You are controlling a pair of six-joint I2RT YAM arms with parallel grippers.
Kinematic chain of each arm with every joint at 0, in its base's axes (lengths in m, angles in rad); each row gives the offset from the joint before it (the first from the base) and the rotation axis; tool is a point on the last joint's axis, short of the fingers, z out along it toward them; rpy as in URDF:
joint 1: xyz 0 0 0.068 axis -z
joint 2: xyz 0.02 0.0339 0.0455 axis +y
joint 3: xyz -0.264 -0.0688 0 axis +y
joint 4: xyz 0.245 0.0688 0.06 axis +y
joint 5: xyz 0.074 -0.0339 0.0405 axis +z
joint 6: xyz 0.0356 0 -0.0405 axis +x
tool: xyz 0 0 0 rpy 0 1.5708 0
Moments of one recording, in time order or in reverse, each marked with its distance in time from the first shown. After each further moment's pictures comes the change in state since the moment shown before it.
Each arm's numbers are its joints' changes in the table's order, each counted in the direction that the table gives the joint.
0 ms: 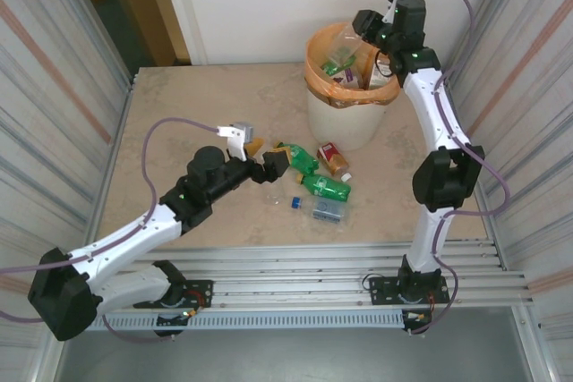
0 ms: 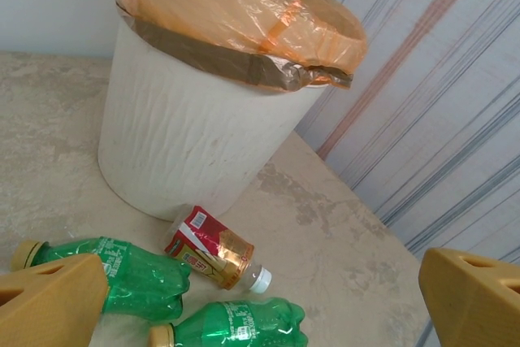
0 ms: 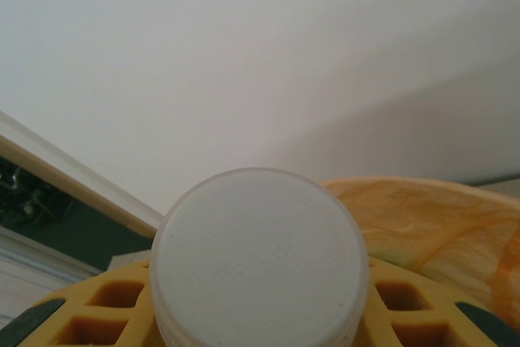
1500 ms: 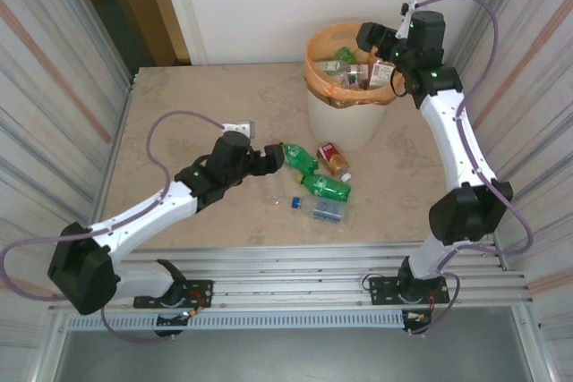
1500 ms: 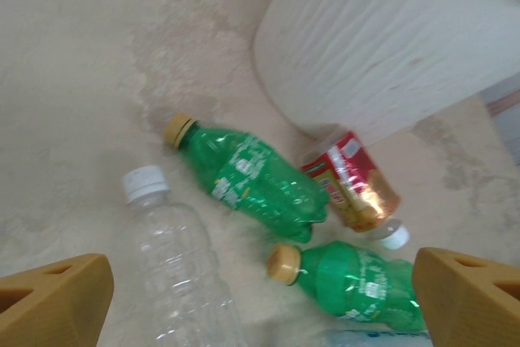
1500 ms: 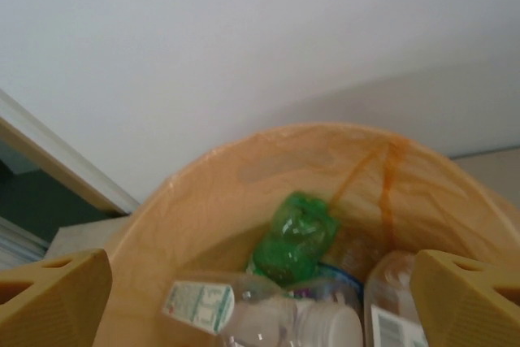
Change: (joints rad) left arm -0.028 0.217 -0.217 0.472 0.214 -0.155; right arm 0.004 -0.340 0.301 0.094 -0.098 -0.162
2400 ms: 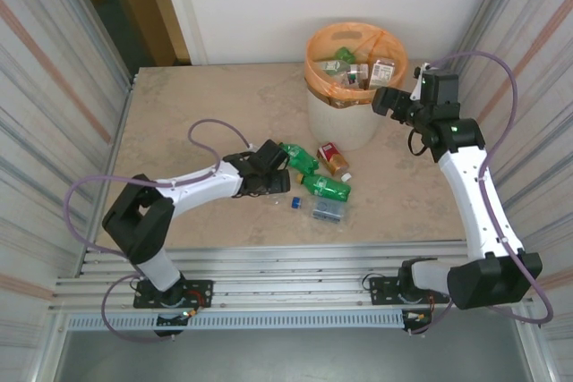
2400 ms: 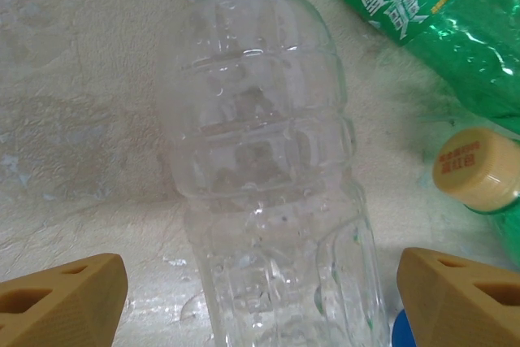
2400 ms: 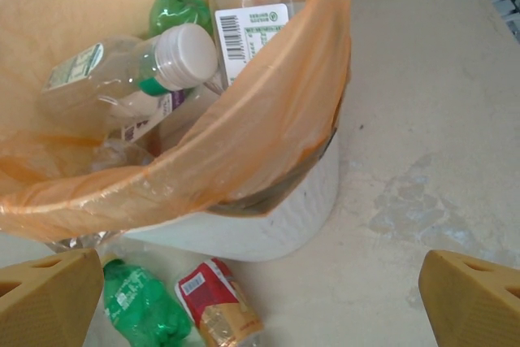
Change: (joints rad) left arm 0.070 0.393 -0.166 0.316 0.032 -0.157; right arm 0.019 -0.404 0.430 0.261 -0.093 -0.044
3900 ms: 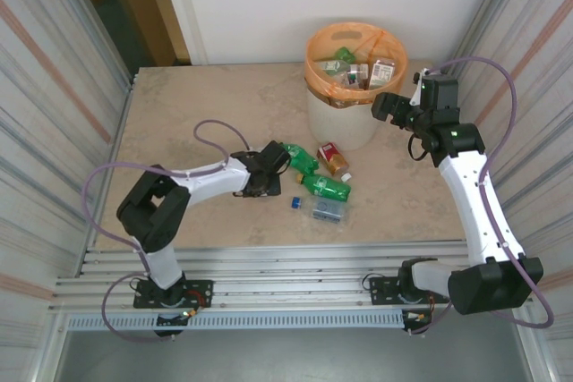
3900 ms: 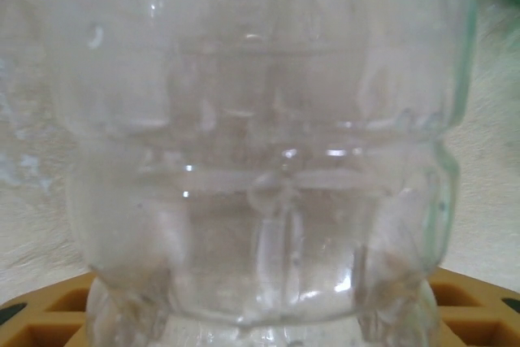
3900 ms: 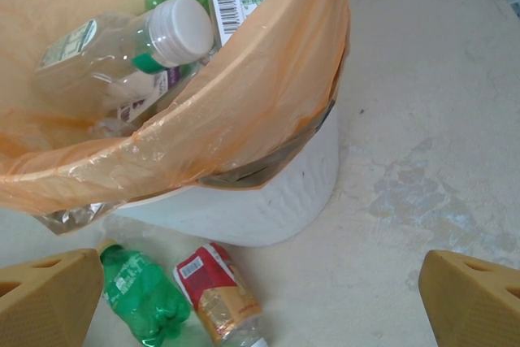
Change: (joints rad) left arm -0.024 0.080 -0.028 0.055 0.039 0.006; right arm 0.000 -0.024 0.035 0.005 0.015 0.003
